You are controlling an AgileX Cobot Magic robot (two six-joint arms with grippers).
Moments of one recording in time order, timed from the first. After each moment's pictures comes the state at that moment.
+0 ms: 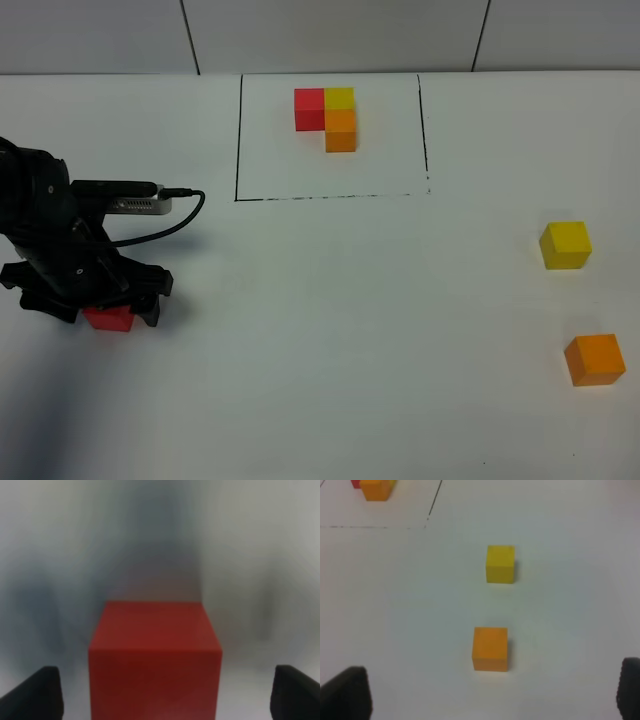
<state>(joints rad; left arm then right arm) -0.21 1.83 -0.92 0.00 0.61 -0.10 0.04 0.01 -0.50 0.02 1.07 -0.05</state>
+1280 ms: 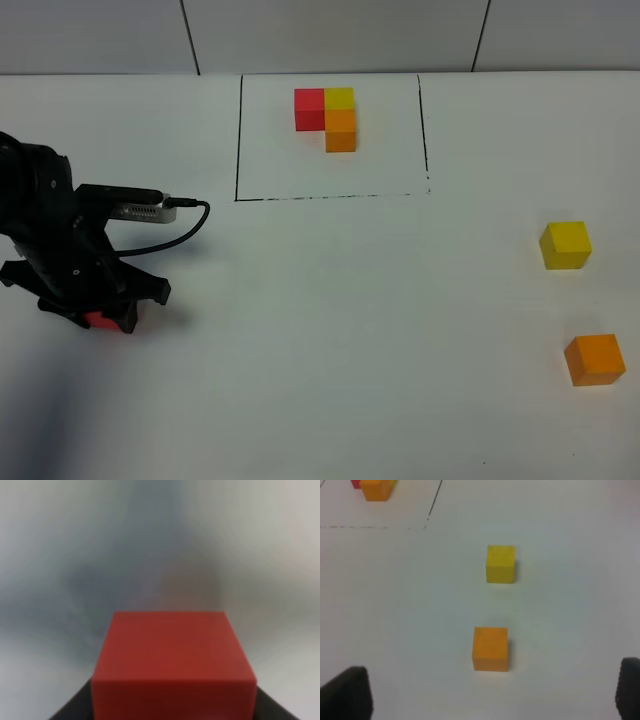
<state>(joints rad) -0.21 1.84 -0.96 0.00 0.70 0.00 0.04 0.01 -0.50 0.02 1.07 -0.05</state>
